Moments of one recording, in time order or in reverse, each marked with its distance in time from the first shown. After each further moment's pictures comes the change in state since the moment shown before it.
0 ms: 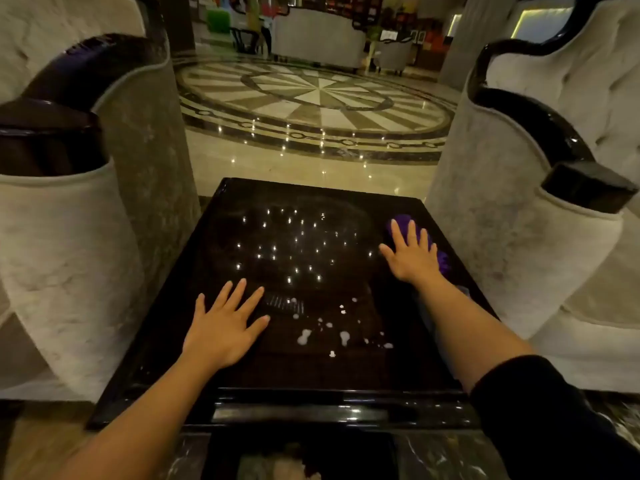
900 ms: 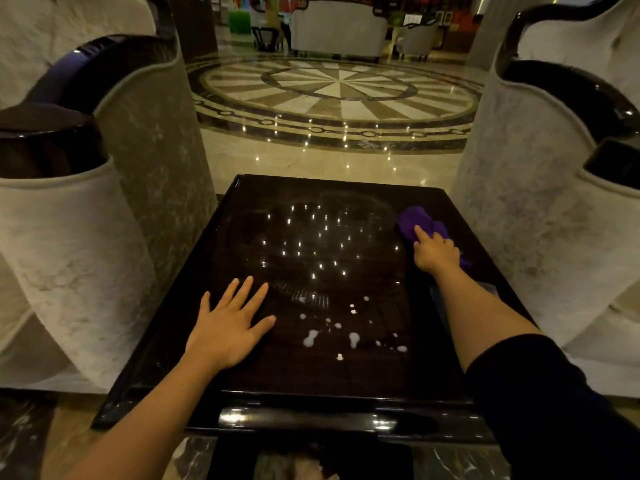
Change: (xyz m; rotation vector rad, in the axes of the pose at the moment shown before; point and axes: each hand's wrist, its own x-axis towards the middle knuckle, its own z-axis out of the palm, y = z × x) left_hand 0.000 -0.001 -0.001 0.054 0.011 -0.005; right_hand 0.025 0.019 0.011 0.040 -0.014 0.114
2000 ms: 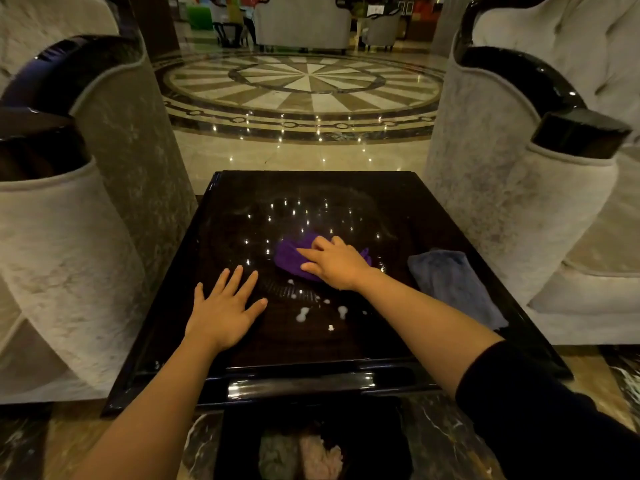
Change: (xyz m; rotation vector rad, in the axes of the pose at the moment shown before) left_hand 0.003 -0.003 0.003 0.008 0.016 0.014; right_hand -0.086 -0.094 0.035 -0.138 -0.099 -0.711
